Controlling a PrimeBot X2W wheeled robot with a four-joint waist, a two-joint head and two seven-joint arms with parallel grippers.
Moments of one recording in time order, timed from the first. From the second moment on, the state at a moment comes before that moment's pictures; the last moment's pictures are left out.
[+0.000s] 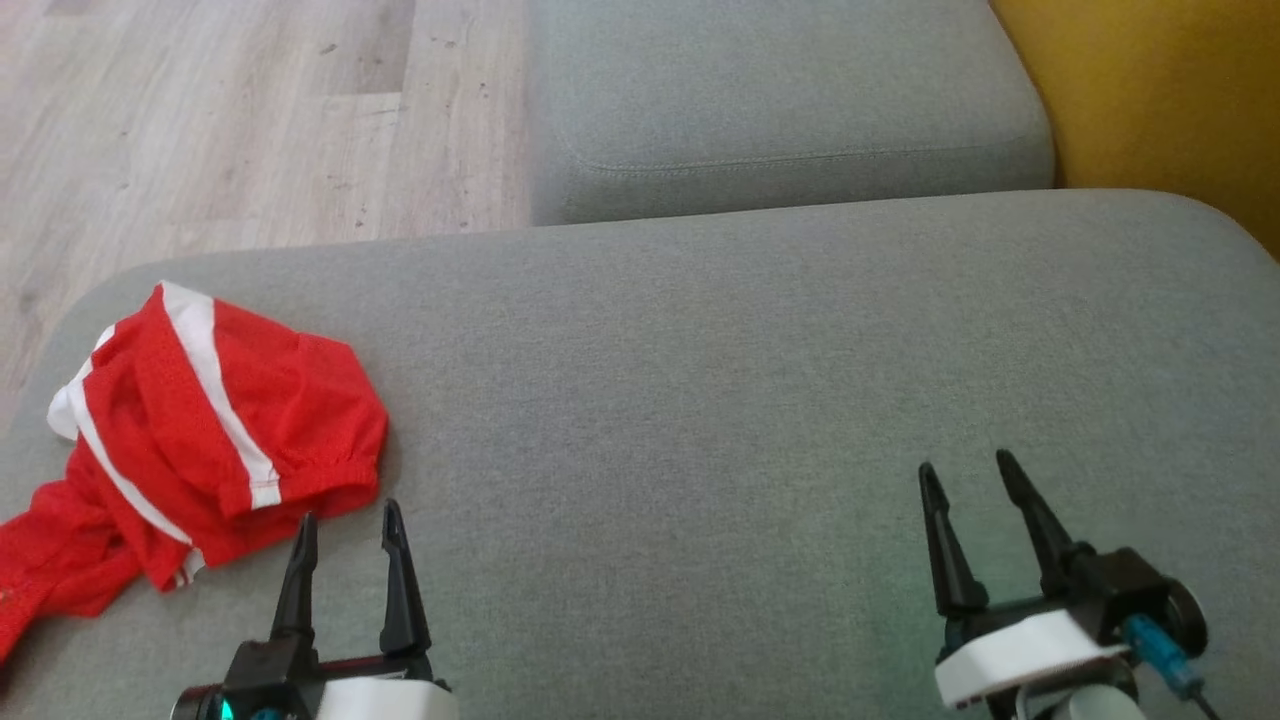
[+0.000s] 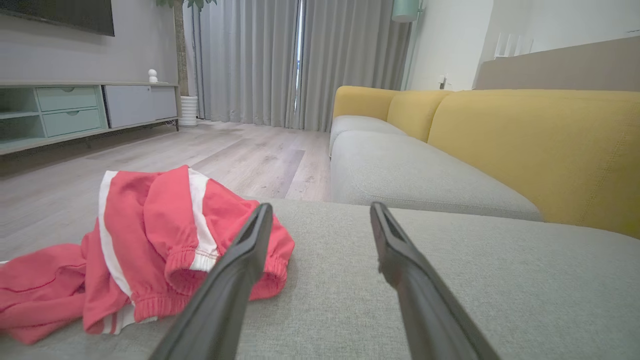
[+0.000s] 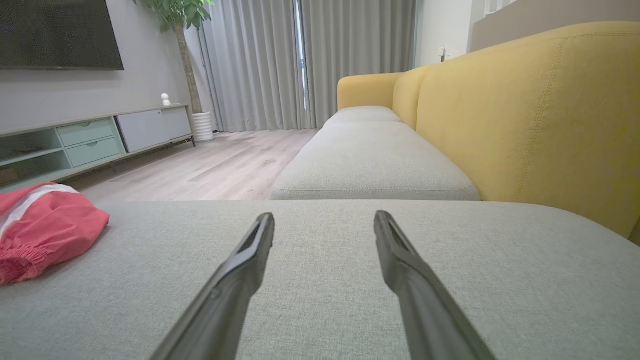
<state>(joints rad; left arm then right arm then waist) 0.09 0.05 -0.16 0.16 -0.22 0.12 -0.25 0.04 -0.04 0.10 0.24 0.08 0.12 -0.25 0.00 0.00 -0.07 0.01</state>
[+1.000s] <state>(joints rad) 0.13 0.05 -0.07 0.16 -0.16 0.11 -0.25 0.08 -0.04 0.12 0.25 0.05 0.12 -0.25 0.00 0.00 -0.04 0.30</state>
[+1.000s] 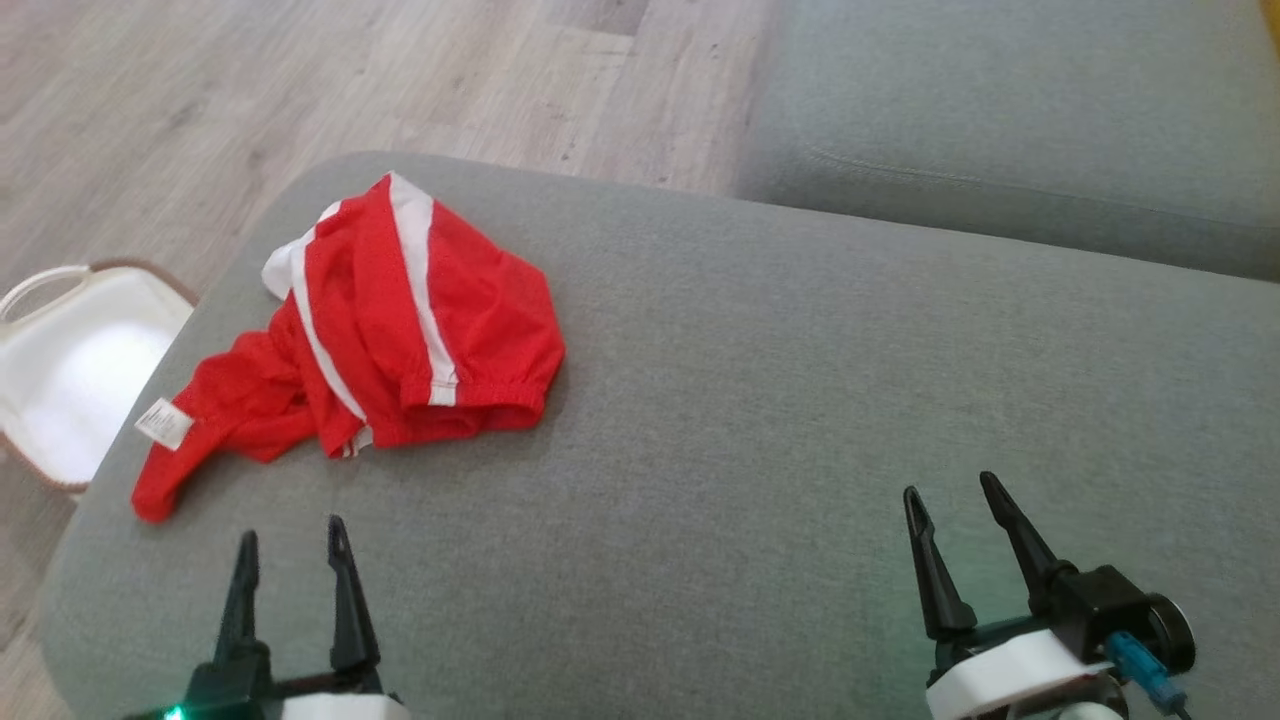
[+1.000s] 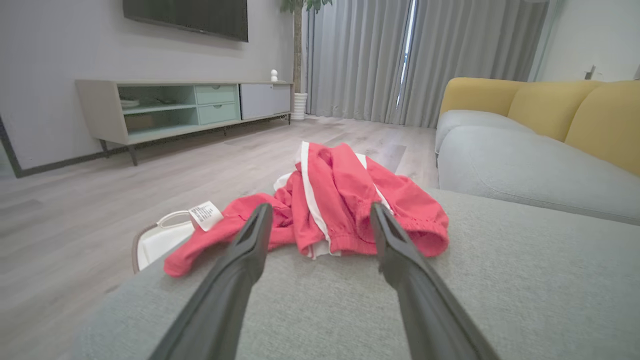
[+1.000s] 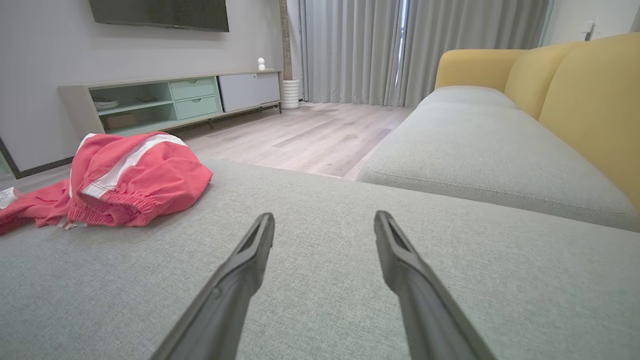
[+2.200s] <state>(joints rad) -0.94 0.17 -0.07 0.92 -0.27 -0.12 0.23 -0.04 -0.23 0.06 0.11 -0.06 0.12 -0.25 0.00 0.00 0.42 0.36</state>
